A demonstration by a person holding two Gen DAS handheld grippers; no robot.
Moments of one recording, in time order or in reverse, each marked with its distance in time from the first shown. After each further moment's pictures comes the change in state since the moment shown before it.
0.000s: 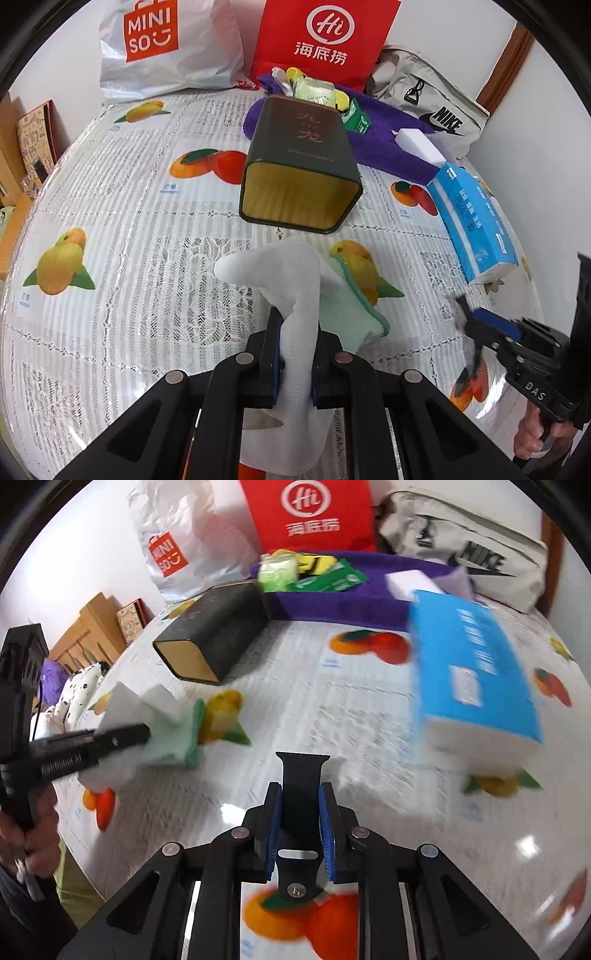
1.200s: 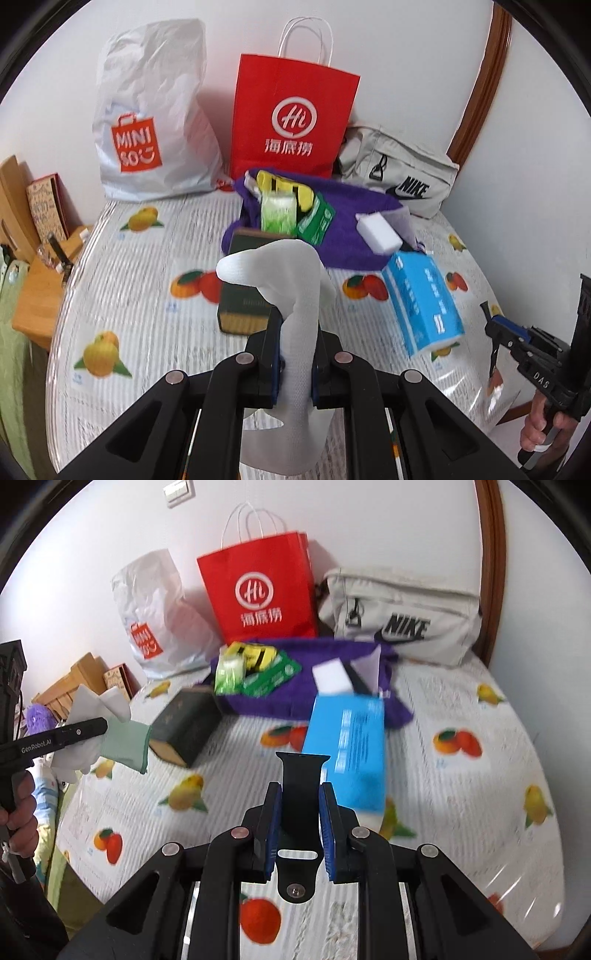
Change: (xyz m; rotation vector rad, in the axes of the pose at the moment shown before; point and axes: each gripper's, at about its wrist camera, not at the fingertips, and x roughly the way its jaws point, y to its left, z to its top) left arm -0.087 -0.047 0.069 0.055 -0.200 0.005; right arm -0.104 -0.055 0.040 0.037 -0.219 -0.074
